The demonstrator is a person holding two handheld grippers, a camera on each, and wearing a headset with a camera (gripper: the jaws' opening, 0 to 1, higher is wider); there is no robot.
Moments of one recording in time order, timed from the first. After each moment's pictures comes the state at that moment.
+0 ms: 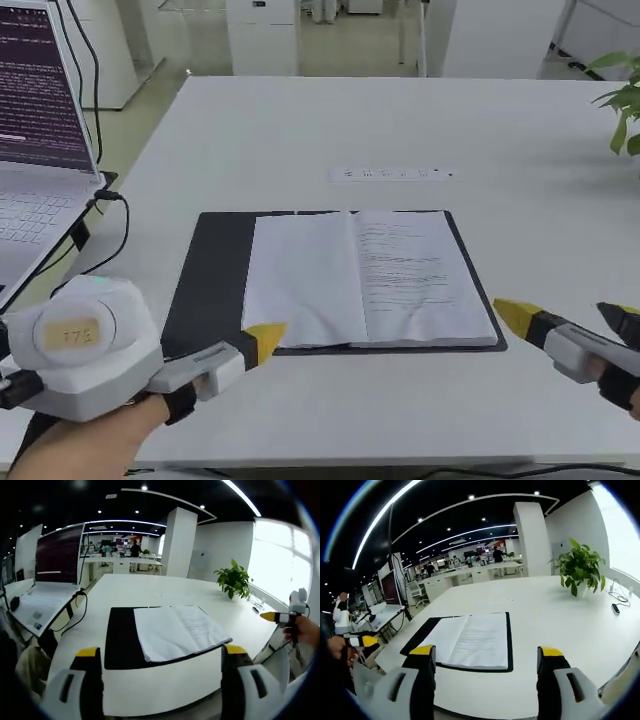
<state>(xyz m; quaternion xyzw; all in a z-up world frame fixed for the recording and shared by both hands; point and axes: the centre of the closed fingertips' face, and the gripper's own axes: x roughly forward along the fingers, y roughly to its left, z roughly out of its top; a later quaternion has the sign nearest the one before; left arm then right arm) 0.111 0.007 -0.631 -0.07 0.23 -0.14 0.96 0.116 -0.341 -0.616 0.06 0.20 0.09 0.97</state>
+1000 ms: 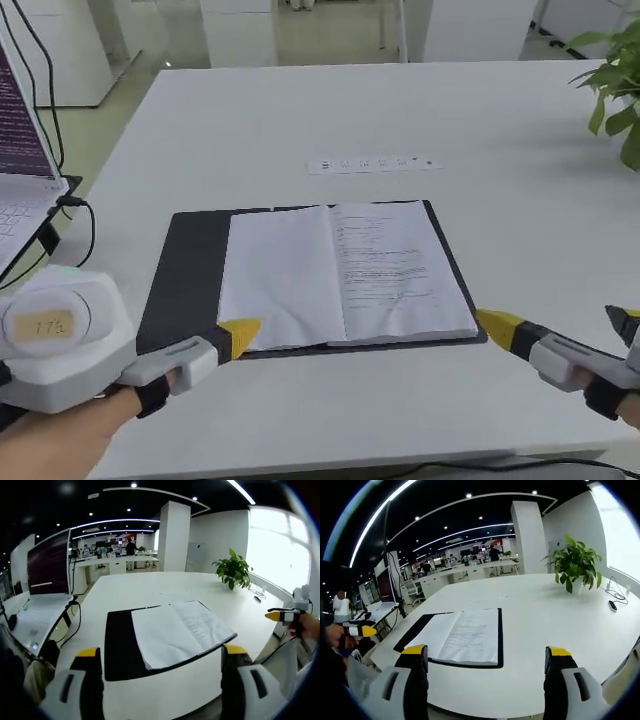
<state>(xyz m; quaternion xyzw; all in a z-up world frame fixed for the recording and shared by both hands) 0.149 -0.022 -0.631 -0.01 0.24 -0.17 0.96 0.116 -0.365 -0.638 0.07 0.21 0.08 0.97</state>
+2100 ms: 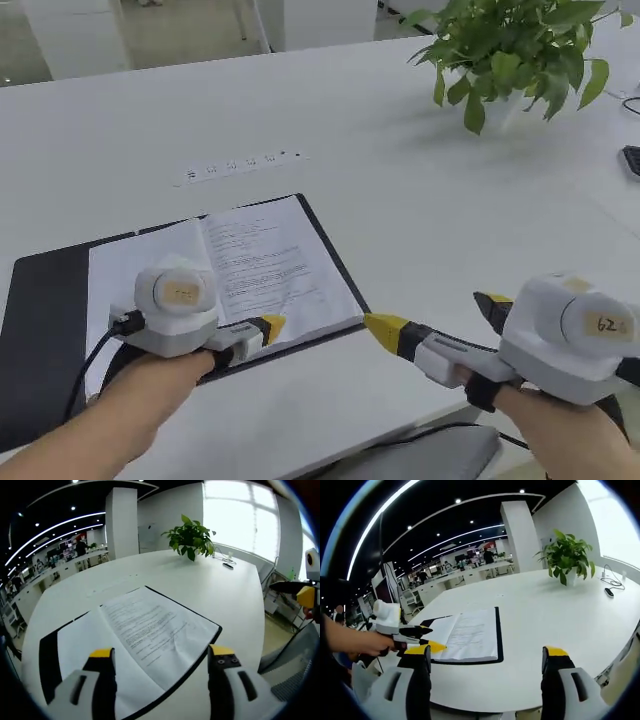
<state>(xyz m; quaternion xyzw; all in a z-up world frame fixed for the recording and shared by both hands) 0.225 -0.220 -0.721 0.09 0.27 -0.34 0.89 0.100 -0.376 -0.646 0.11 0.20 0.06 0.97</state>
